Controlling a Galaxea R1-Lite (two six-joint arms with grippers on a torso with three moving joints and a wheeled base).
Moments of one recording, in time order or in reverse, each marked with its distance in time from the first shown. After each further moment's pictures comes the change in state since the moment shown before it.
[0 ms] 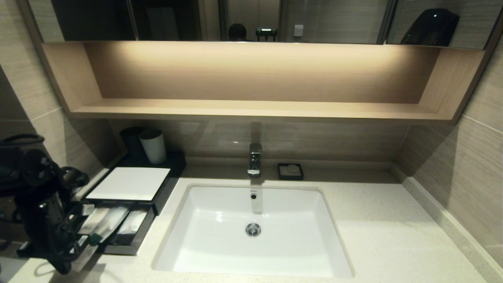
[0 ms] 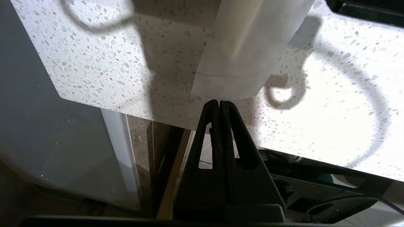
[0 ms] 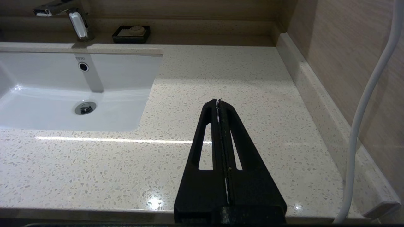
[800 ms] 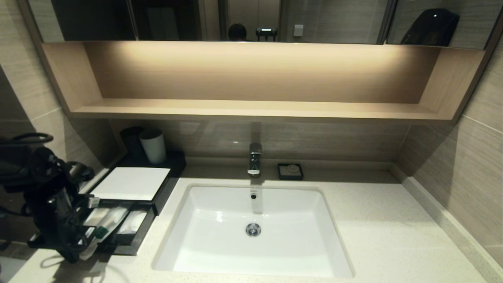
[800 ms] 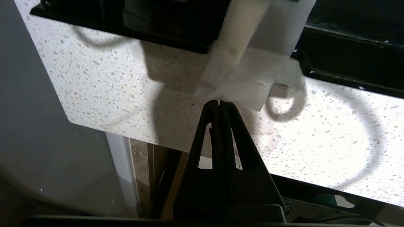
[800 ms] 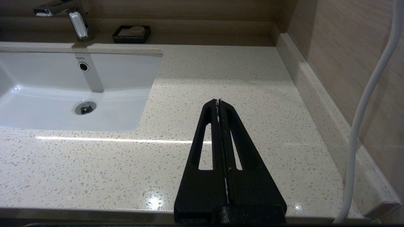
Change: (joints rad) left arm -0.016 0.036 -0.048 -0.048 -0.003 -0.005; right arm 0.000 0.000 0.000 0.000 0.000 0.000
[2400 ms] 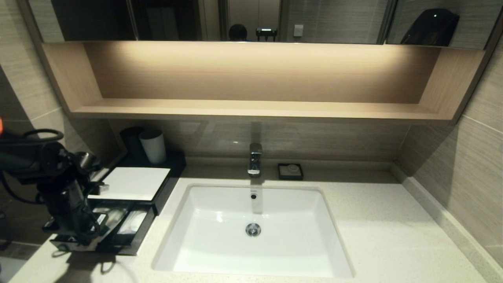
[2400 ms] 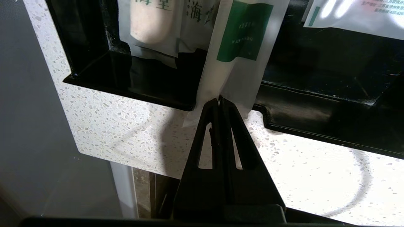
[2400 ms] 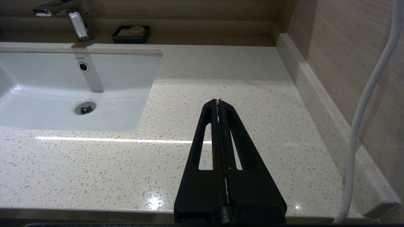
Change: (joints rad) left arm -0.038 0.030 -0.072 -0.057 0.000 -0.007; right arm 0.000 0.000 0.000 0.000 0.000 0.000
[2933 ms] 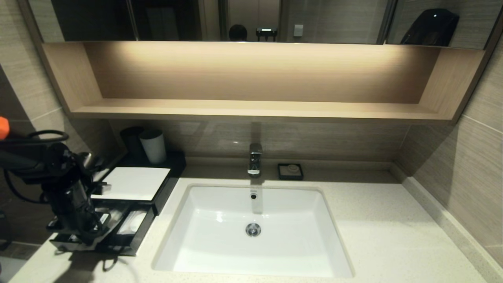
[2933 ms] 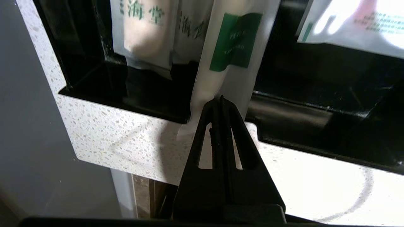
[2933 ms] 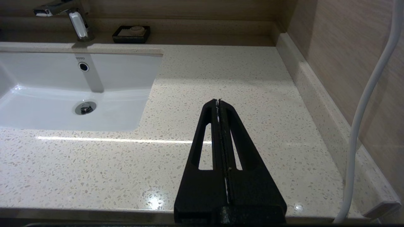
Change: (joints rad) left arm -0.003 0.025 -0.019 -0.010 -0.001 -0.003; right arm 0.000 0.000 0.000 0.000 0.000 0.000
